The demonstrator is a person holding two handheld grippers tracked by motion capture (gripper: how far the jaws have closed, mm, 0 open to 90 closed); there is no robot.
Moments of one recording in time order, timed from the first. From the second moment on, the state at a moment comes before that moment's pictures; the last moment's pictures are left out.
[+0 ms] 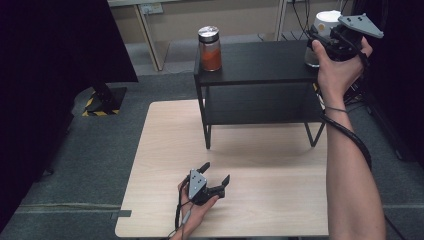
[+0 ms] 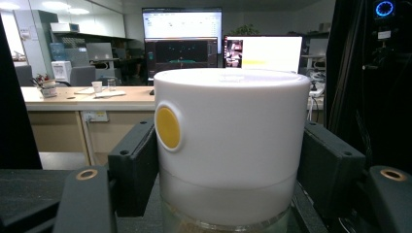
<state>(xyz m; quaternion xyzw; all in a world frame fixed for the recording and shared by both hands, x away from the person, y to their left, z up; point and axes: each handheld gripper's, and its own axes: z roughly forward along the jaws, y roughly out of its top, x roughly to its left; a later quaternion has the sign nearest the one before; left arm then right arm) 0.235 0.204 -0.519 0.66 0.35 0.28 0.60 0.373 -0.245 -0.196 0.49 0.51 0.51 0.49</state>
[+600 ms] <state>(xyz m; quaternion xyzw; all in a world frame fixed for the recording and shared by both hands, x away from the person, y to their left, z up) 0.234 0.204 -0.519 0.66 0.35 0.28 0.60 0.371 -0.249 -0.199 0.48 0.51 0.52 0.48</state>
